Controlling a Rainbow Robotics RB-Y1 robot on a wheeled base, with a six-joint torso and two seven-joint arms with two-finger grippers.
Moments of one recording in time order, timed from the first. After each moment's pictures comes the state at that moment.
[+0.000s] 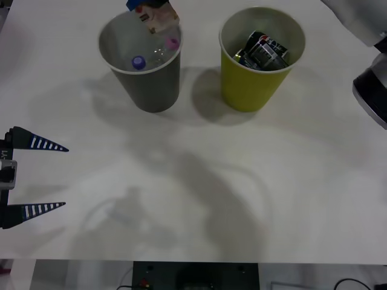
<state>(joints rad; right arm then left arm) -1.59 -0.41 0.76 -0.96 1.89 -0.96 -1.35 0.26 1.13 0.26 -2.01 -1.31 -1.13 -0.09</state>
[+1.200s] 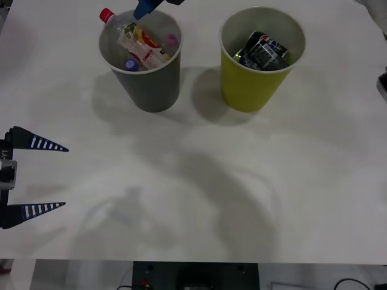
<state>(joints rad) -1.52 -0.50 0.64 -1.11 1.87 -1.14 -1.31 0.26 1.13 0.26 -2.01 -1.31 -1.13 -0.09</state>
